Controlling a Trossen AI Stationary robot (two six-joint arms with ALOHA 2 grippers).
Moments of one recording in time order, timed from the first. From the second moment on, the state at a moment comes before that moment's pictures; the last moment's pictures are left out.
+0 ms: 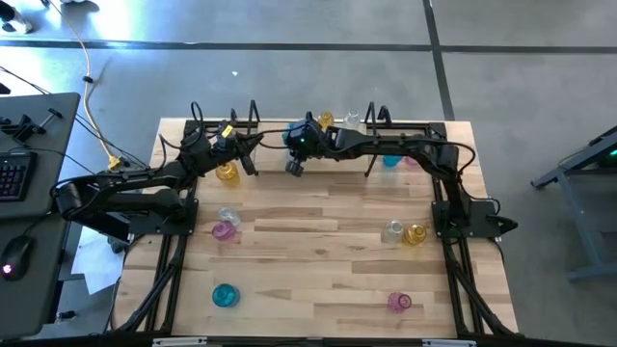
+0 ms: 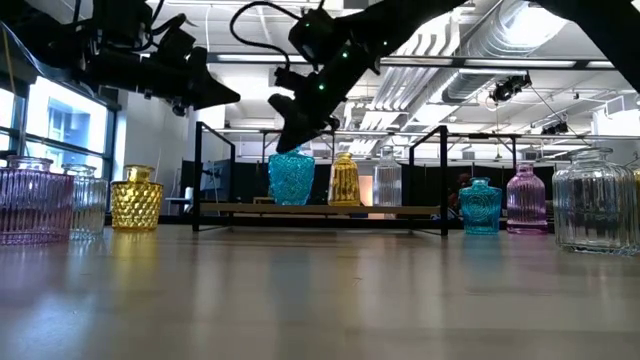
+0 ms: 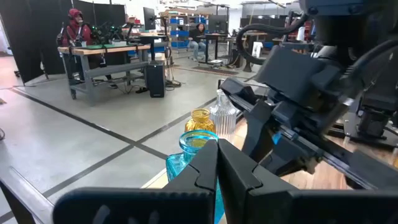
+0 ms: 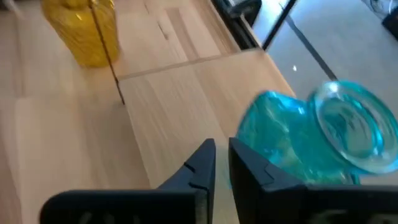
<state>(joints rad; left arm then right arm) 0.58 0.98 0.31 0.67 0.02 -0.01 -0.28 2.07 1.68 -0.33 0.19 -0.05</state>
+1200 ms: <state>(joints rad) 0.58 0.98 0.31 0.66 0.02 -0.01 -0.31 2.13 1.84 -0.47 0.19 -0.23</state>
